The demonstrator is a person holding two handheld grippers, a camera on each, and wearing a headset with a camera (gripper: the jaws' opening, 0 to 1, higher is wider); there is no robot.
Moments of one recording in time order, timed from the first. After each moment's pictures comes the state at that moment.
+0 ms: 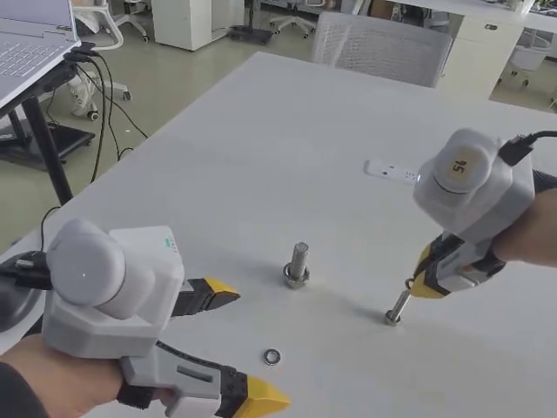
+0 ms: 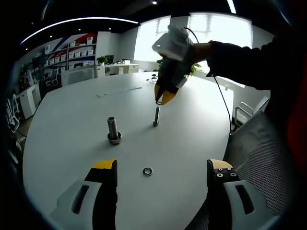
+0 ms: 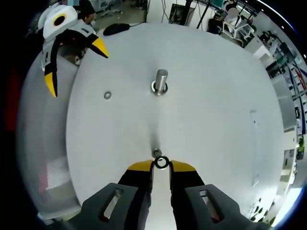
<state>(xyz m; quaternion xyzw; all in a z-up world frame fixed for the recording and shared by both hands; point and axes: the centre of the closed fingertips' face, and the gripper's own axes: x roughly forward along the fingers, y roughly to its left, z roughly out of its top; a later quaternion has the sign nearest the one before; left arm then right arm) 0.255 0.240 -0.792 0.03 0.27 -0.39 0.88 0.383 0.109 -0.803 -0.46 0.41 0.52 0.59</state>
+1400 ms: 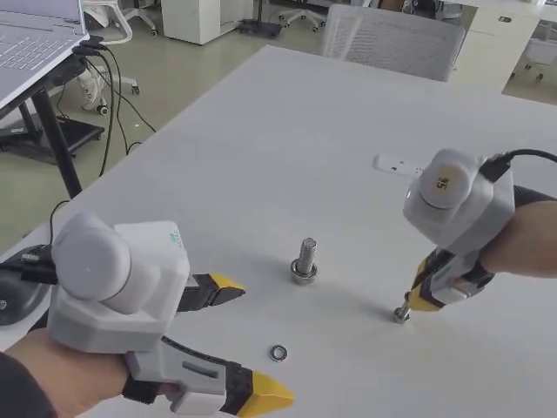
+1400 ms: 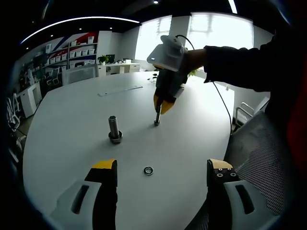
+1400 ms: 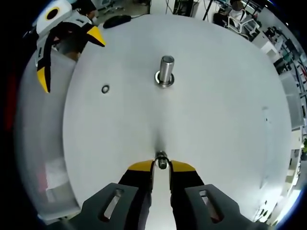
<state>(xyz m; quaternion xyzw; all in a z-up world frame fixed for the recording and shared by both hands) 0.256 0.242 -0.793 0.03 0.27 -0.38 0.88 0.381 0.112 -0.833 -0.46 0.44 0.53 0.57</state>
